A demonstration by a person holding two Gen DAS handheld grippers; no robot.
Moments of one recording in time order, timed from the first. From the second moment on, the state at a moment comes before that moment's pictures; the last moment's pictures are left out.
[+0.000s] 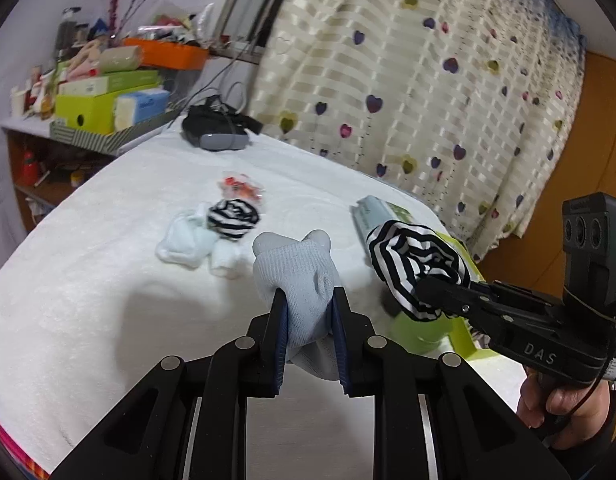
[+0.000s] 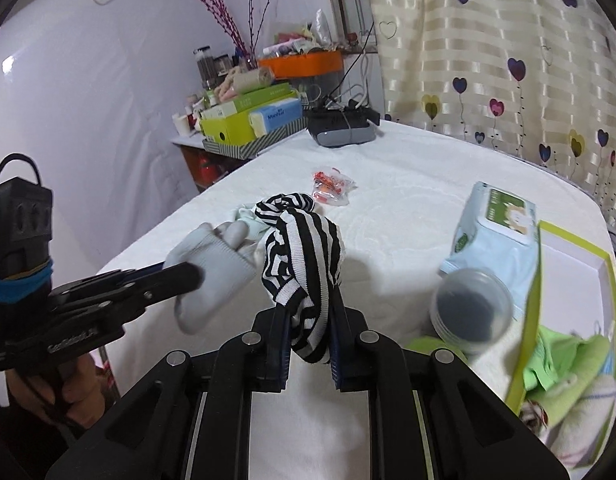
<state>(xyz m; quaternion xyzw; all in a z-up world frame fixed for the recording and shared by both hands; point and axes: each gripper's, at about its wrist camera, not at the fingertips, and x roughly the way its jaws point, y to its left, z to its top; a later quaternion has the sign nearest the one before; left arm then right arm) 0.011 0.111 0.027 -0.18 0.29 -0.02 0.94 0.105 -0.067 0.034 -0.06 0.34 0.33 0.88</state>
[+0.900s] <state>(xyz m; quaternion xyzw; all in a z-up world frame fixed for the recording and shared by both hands) 0.028 0.029 0.053 -0.13 0.29 -0.10 0.94 0.075 -0.158 0.058 -0.01 0.30 0.28 0.91</state>
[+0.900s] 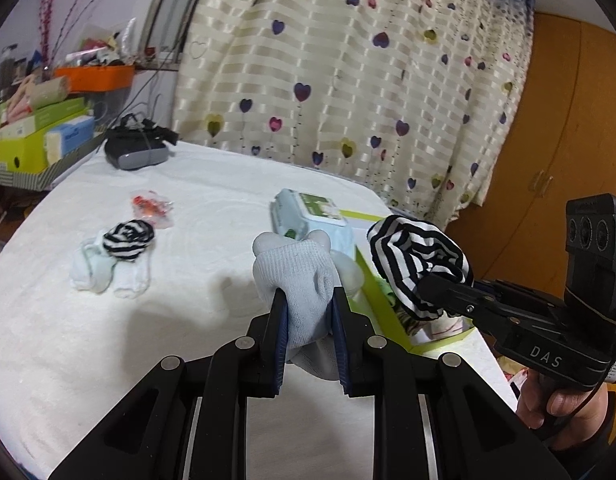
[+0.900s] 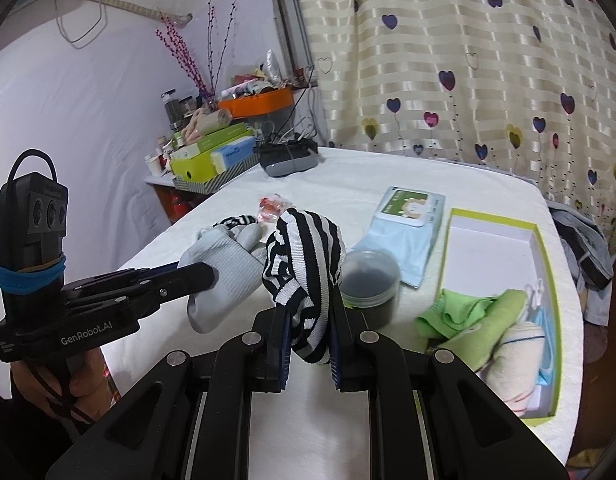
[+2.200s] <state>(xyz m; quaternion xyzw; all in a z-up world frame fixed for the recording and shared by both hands) 0.082 -0.077 0.069 -0.07 0.30 -0.19 0.93 0.091 -0.261 0.064 0.04 0.29 0.18 0.94</state>
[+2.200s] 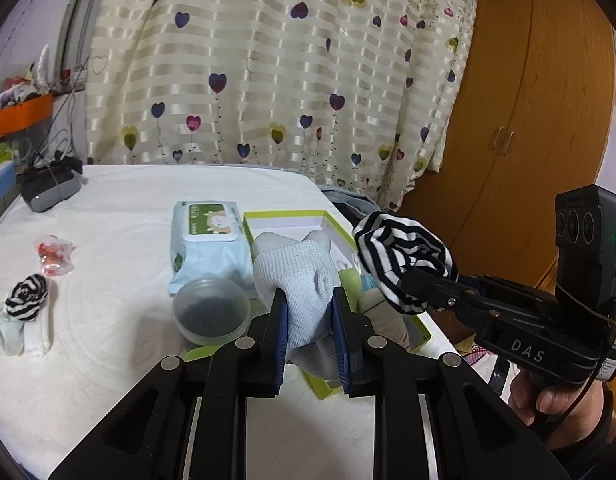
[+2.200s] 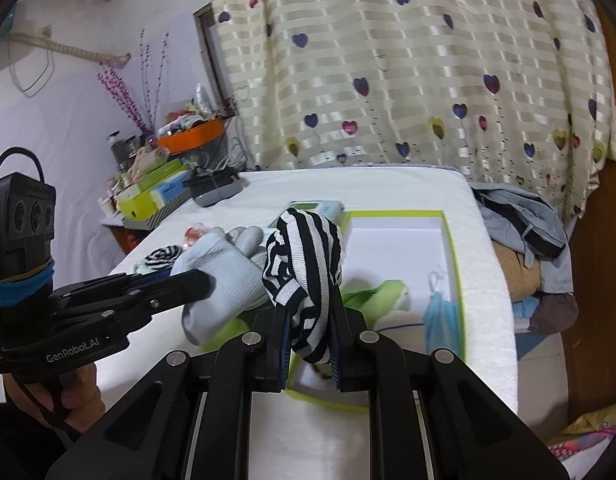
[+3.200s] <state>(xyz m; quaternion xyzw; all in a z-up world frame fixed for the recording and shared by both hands) 0.141 -0.103 0.053 -0.06 0.33 -0.18 0.93 0.210 -0.303 0.005 0.05 0.37 0.13 0.92</state>
